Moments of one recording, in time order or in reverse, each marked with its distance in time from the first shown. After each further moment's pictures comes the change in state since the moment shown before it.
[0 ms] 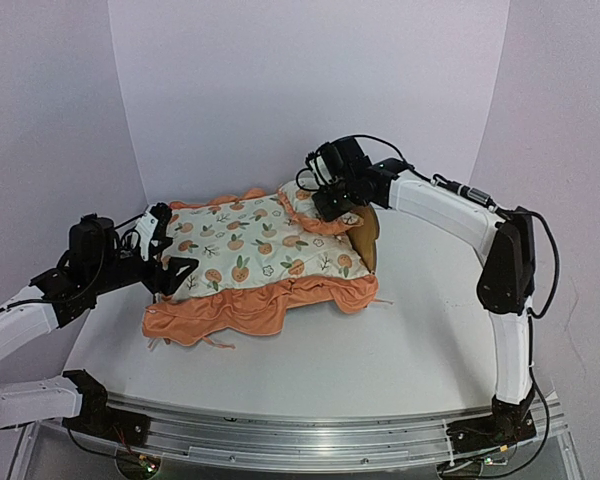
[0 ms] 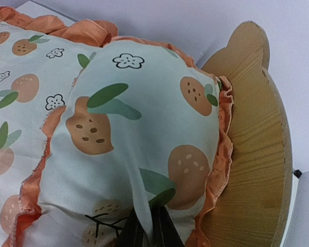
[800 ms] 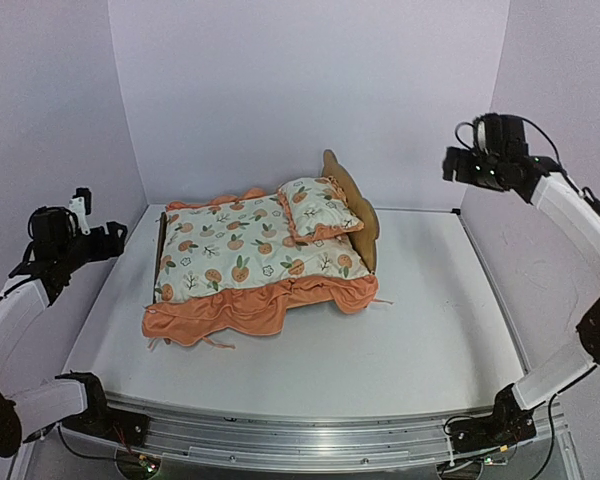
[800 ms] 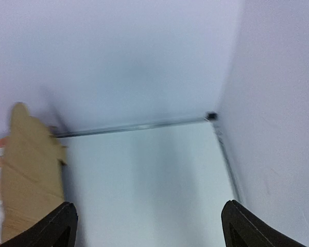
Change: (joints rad) left arm 0.529 0.049 0.050 -0.018 -0.044 -0.258; right arm -0.446 -0.619 -0.459 0.101 -0.095 0.263
